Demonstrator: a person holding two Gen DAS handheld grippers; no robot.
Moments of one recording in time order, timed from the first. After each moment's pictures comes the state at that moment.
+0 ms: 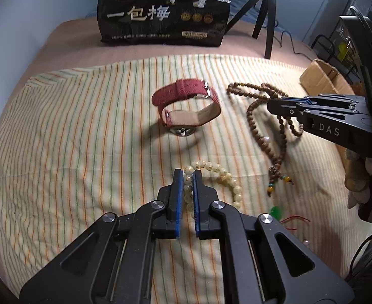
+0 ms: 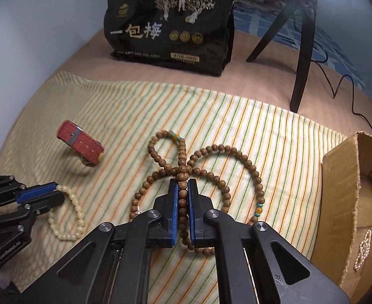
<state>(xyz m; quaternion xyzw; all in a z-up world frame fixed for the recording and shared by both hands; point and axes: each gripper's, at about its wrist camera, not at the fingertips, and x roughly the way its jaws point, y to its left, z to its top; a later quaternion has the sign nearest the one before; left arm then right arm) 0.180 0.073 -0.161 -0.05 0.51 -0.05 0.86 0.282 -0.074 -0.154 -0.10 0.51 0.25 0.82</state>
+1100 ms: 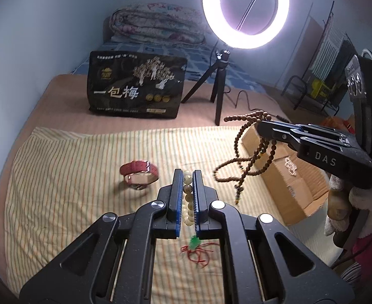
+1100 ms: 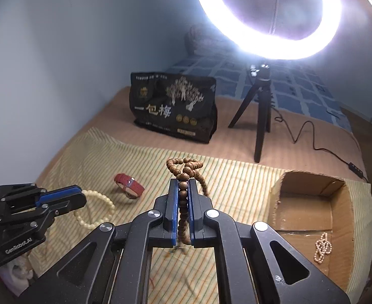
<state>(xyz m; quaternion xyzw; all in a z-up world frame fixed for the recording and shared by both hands) 0.148 0.042 -0.043 -0.09 0.39 -0.09 0.91 0.236 -0.122 -0.030 -0.05 0.39 0.26 0.88</state>
